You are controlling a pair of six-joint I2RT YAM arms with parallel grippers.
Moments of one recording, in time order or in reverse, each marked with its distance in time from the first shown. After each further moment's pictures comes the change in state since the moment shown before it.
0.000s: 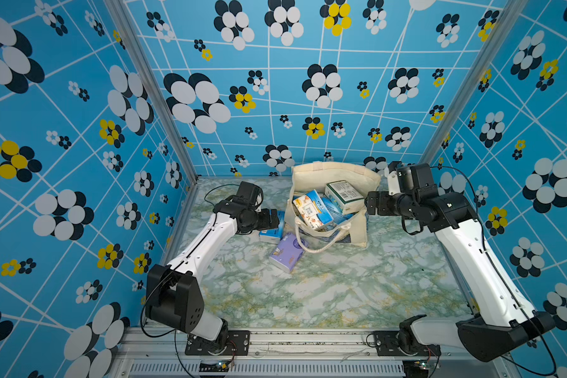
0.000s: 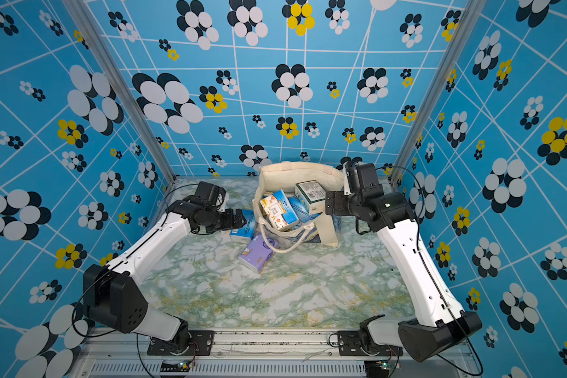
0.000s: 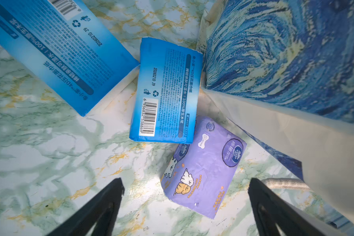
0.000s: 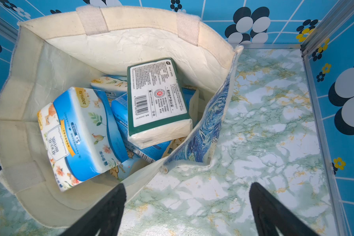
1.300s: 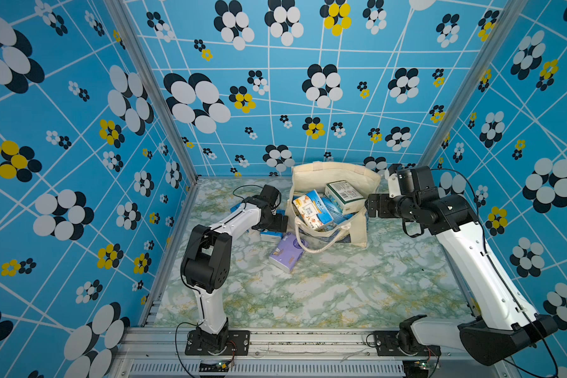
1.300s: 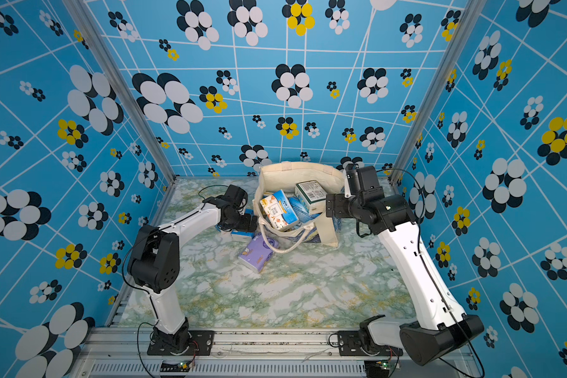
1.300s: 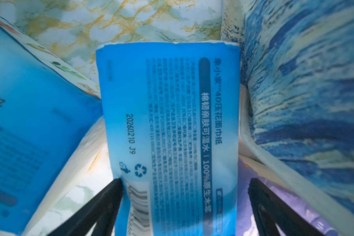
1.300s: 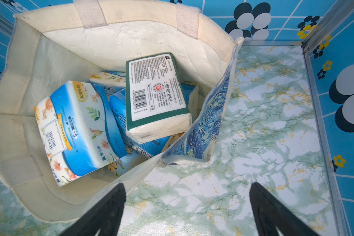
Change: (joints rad) left arm -0.065 0.367 0.108 0.109 -0.150 0.166; right arm 0.000 -0.021 -0.030 0.001 -0.003 -0.004
